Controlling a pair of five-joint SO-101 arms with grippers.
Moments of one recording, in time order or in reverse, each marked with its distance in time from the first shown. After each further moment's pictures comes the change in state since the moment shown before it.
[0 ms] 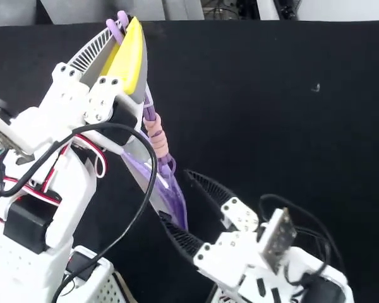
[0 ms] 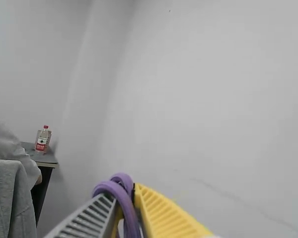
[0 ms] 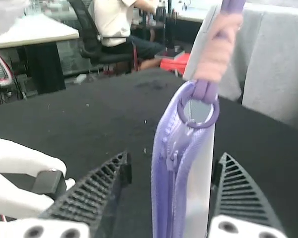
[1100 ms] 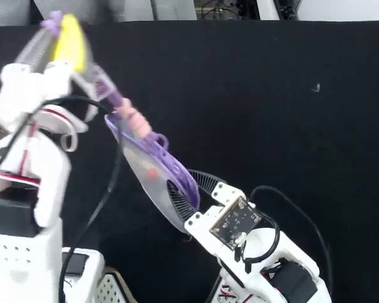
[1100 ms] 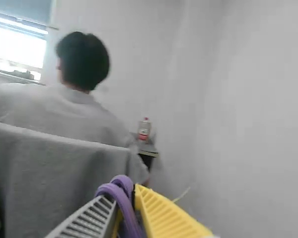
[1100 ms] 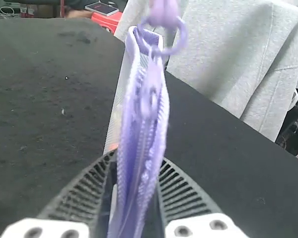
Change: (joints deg) left arm -22.3 0.1 2.1 5.2 0.1; right arm 16.7 0.0 13.0 -6.4 17.1
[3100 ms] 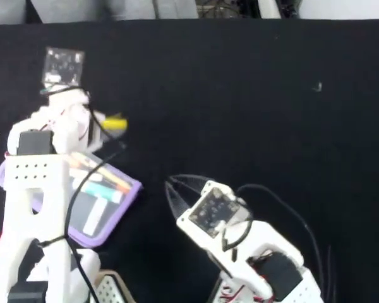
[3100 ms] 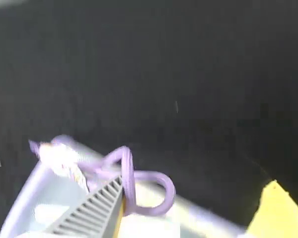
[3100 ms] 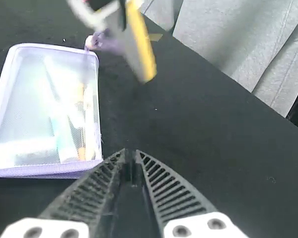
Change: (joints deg) left arm -6.5 21.0 12.7 29.5 -25.7; right arm 0.2 0.0 8.5 -3.3 1.8
